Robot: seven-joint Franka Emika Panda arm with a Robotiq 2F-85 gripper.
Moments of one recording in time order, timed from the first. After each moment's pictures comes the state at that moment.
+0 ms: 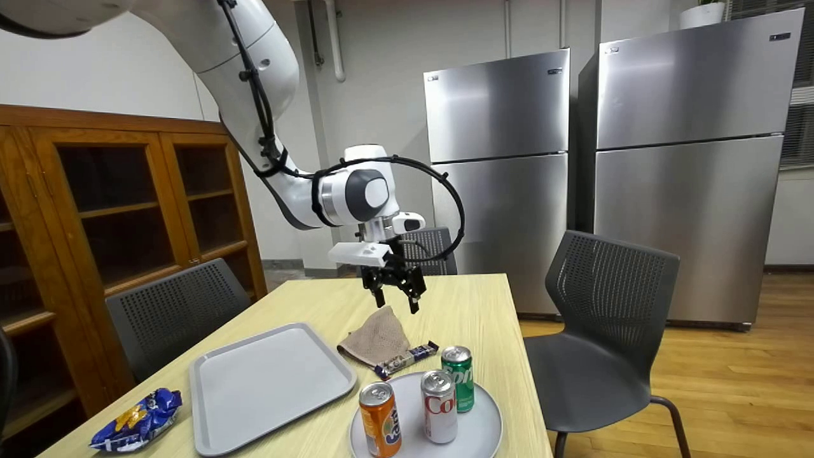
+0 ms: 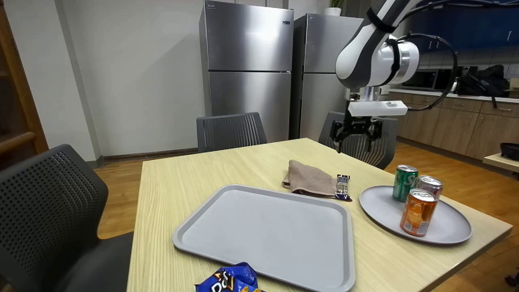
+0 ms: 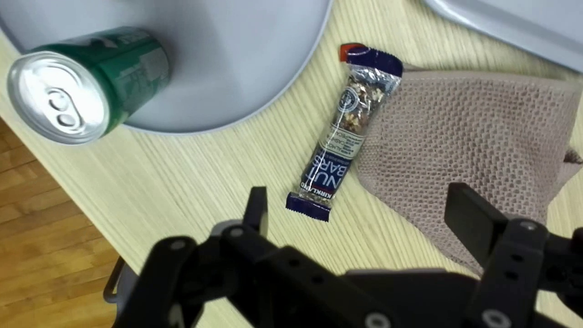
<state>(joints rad) 0.04 0.41 -0.17 -2.06 -0.01 2.54 0.14</state>
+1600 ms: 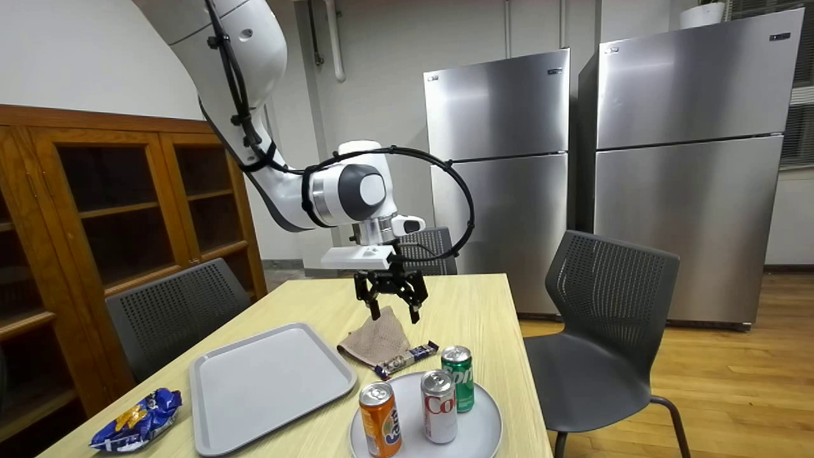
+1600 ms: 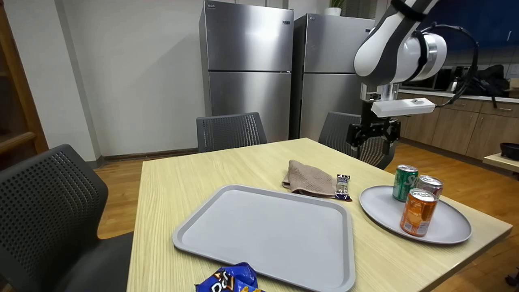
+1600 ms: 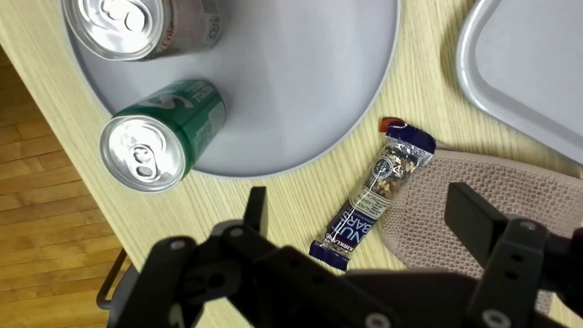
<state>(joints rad) 0.01 0.29 -0.17 -2.21 -0.08 2.53 0.04</state>
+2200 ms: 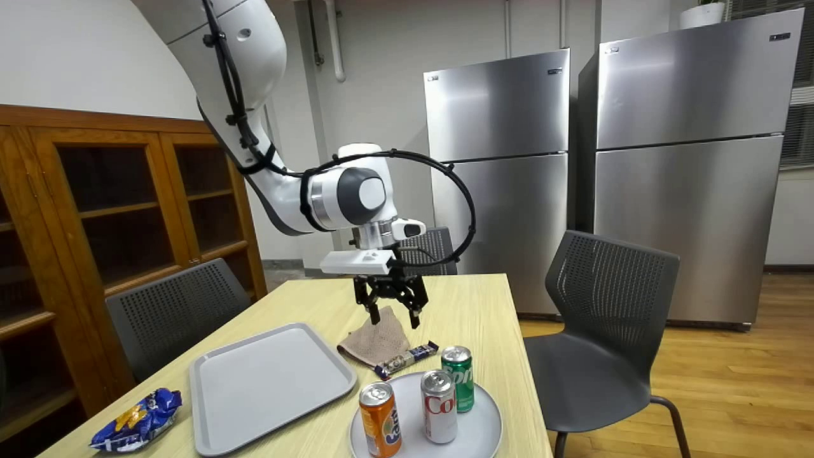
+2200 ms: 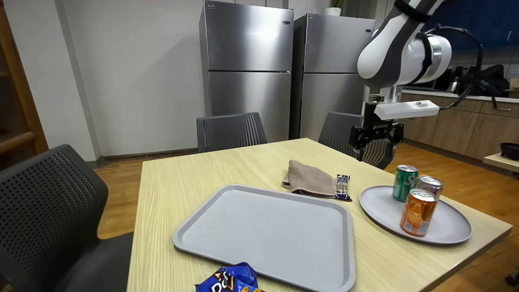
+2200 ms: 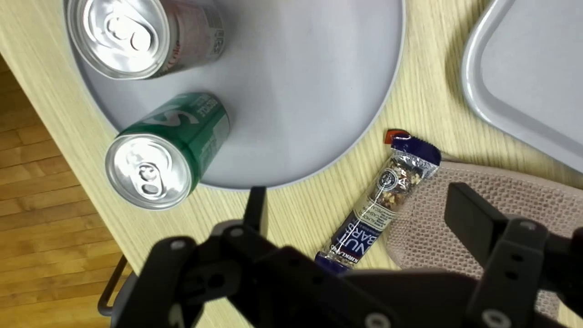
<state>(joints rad) 0.00 0.28 -0.17 -2.24 -0.08 2.55 0.04</state>
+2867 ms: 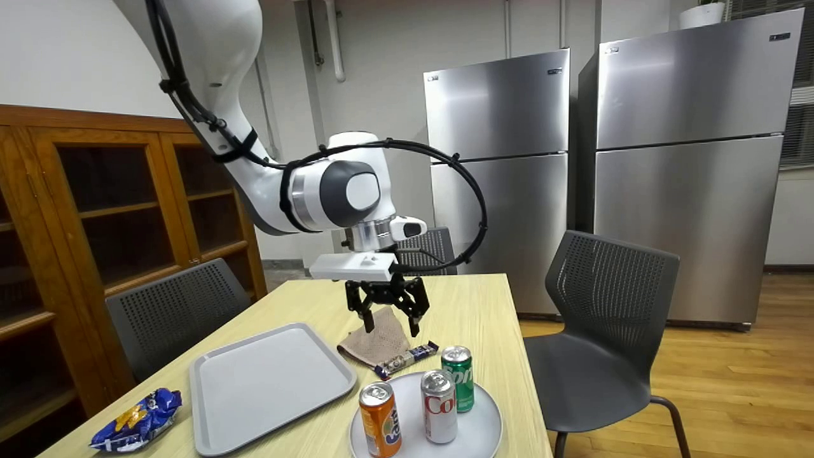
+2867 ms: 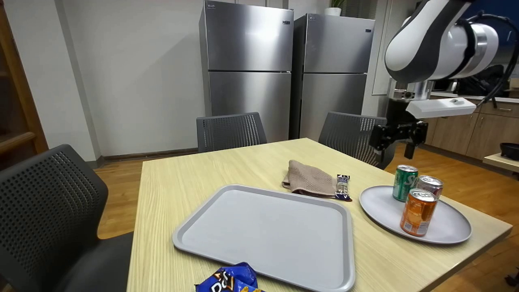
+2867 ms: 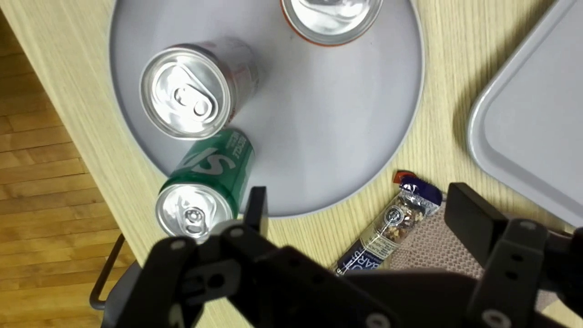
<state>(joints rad) -0.05 0.13 -0.17 -2.43 -0.08 2.62 -0.09</state>
